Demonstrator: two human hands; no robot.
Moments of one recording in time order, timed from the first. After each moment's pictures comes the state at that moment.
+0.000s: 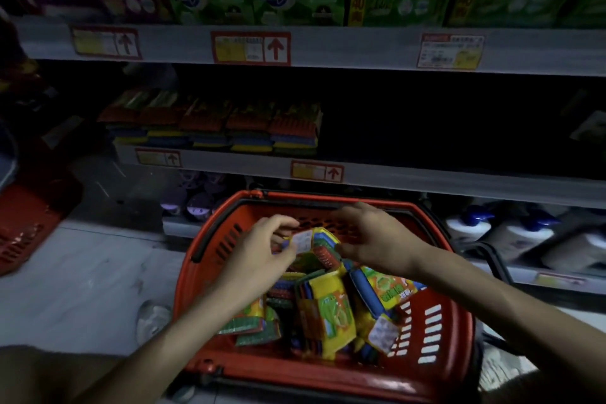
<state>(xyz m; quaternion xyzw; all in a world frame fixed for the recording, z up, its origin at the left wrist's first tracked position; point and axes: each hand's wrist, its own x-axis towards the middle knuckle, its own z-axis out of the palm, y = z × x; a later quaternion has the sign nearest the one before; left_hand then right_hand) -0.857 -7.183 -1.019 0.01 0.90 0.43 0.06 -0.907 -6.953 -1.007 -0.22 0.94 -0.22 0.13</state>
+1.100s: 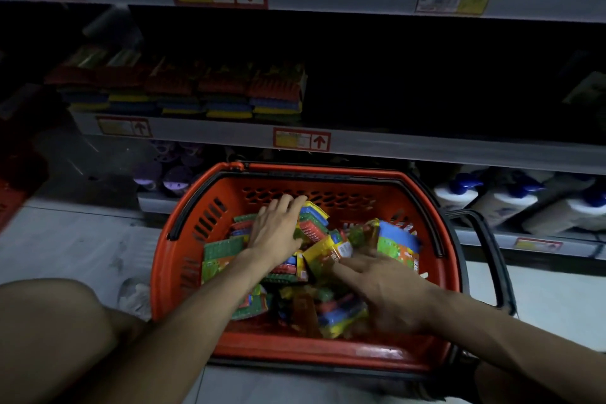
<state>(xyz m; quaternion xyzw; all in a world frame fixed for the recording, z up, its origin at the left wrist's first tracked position) -0.910 -7.146 -1.138 0.12 0.99 0.09 0.07 -0.833 -6.917 -1.074 -0.41 0.89 -0.07 0.16</state>
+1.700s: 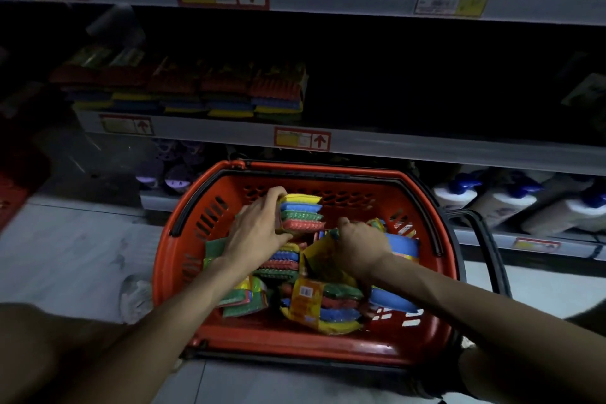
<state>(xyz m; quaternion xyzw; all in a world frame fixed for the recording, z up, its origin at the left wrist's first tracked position) -0.887 -7.174 -1.104 0.07 0.97 0.24 0.01 -0.883 -6.963 -1.091 -0.09 0.97 -0.07 0.23</state>
